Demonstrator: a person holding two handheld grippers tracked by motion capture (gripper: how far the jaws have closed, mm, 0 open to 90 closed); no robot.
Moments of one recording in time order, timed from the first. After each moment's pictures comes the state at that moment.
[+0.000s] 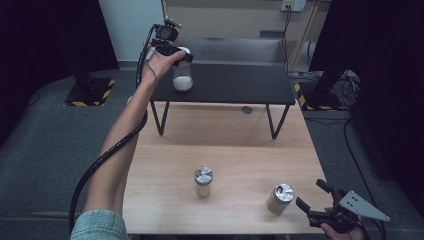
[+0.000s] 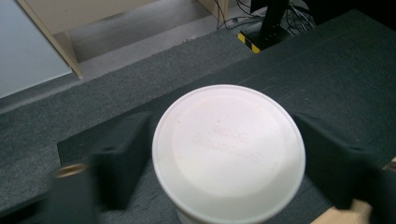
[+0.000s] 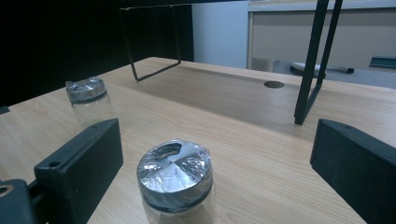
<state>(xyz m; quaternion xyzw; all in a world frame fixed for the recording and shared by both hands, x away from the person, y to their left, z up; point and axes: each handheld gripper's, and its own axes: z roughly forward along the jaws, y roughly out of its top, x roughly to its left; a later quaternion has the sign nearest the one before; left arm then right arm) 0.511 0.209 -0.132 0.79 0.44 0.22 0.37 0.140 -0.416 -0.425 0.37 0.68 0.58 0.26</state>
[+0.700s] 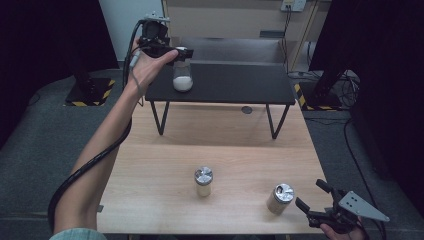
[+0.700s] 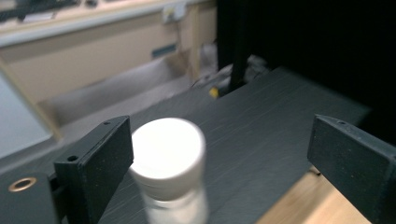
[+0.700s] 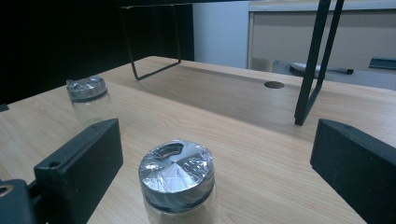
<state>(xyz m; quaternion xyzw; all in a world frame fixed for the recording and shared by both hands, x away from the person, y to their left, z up) 0.429 0.255 -0.131 0.75 0.35 0.24 0.50 0.138 -0.414 -0.424 0.37 0.68 0.58 0.26</state>
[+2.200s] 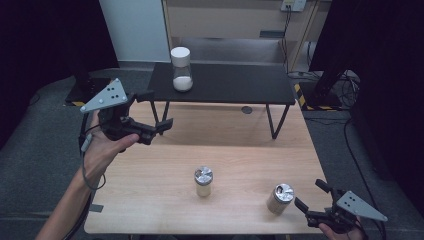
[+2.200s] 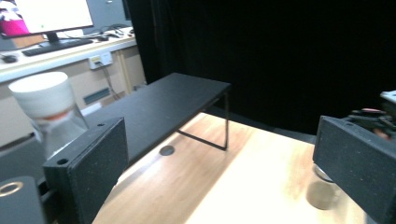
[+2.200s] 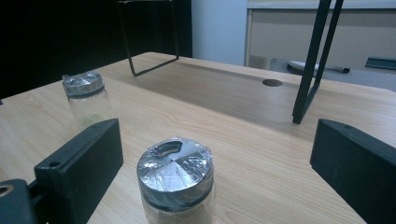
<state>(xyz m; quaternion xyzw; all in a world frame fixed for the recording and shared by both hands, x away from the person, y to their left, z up) 0.277 0.331 -0.215 0.75 0.21 0.20 0.60 0.138 -0.410 -0.421 0.37 0.69 0.57 0.27</state>
